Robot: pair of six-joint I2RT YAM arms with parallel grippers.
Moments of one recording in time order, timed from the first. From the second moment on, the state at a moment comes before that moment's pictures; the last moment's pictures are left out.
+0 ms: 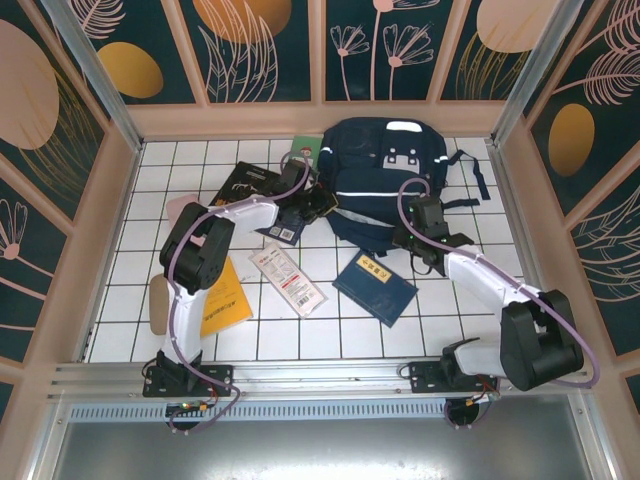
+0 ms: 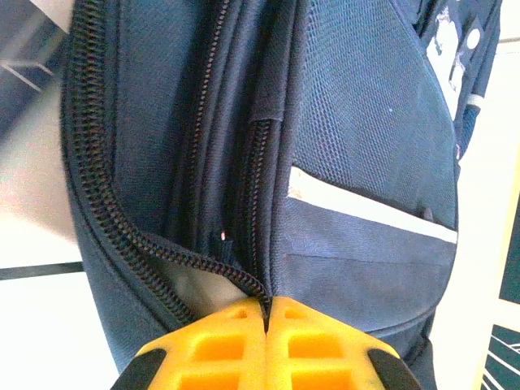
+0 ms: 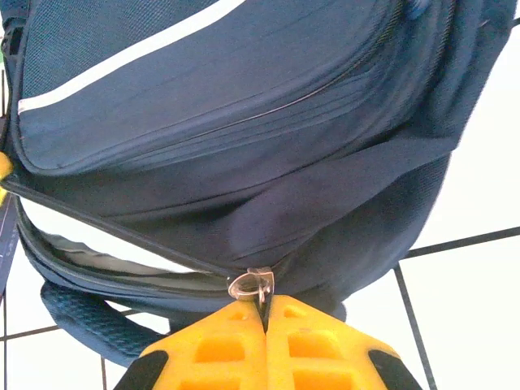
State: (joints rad) left arm -0.53 2.13 1.44 -0.02 0.39 -1.09; right arm 0.33 1.30 0.73 -0.25 0.04 0.59
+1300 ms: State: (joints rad) left arm -0.72 2.01 1.35 -0.08 0.42 -1.31; right arm 0.48 1.35 0.69 -0.13 -0.02 0.61
